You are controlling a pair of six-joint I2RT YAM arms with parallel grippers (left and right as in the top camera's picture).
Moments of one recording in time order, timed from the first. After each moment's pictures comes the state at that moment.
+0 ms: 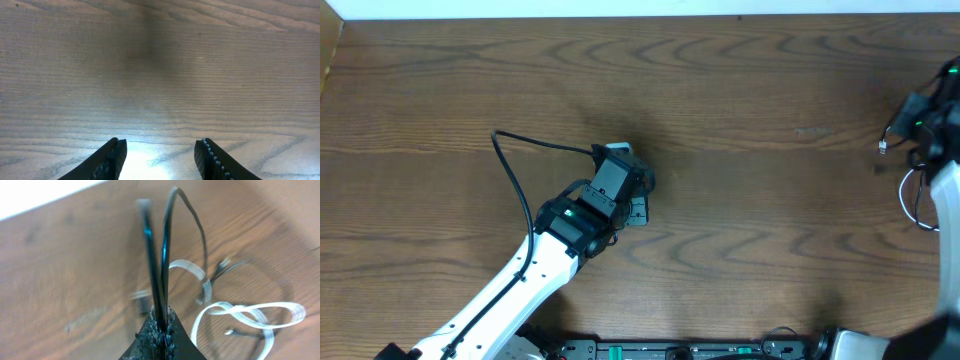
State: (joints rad) left arm -0.61 1.27 0.90 -0.65 -0.10 -0.61; right arm -0.31 1.43 1.24 -0.54 0.18 0.13
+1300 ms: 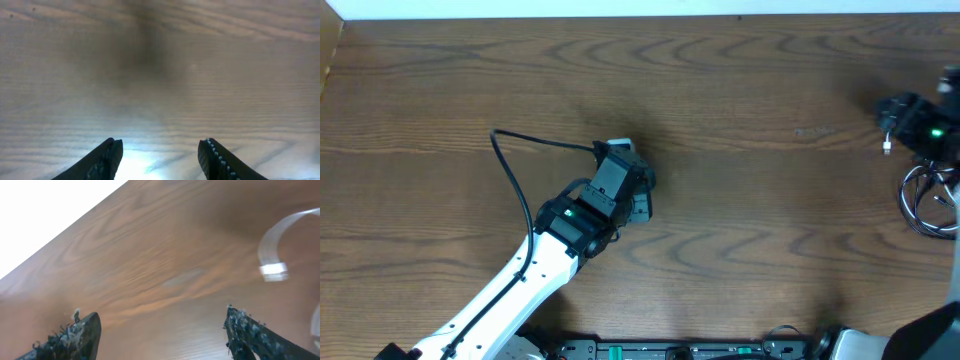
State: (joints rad) left arm -0.61 1.27 0.90 -0.59 -0.09 -0.61; right arm -0.41 1.48 1.24 -0.64 -0.51 0.21
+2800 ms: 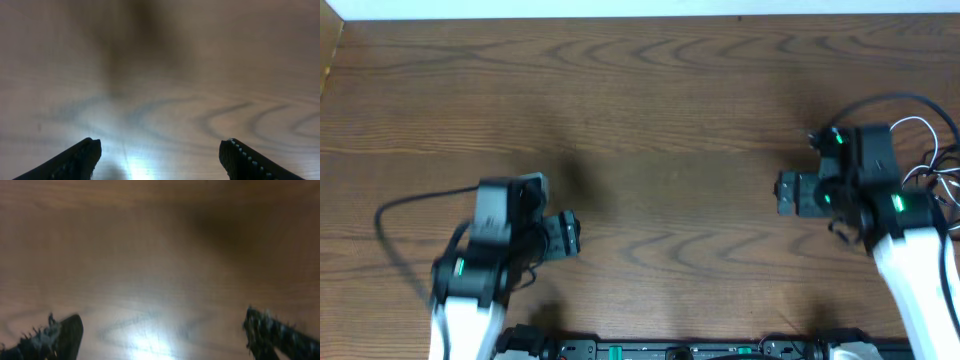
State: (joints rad) left arm -0.11 0.82 0.81 -1.02 0.15 -0.24; right arm 0.11 1.09 0.96 -0.90 -0.06 0.13
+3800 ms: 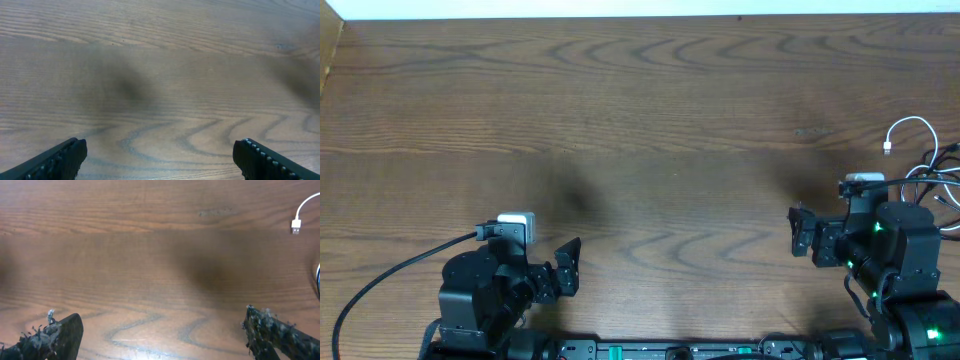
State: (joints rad) left arm -0.13 0.41 0.76 -1.02 0.18 -0.19; right arm 0.11 0.65 0.81 -0.91 -0.06 0.13
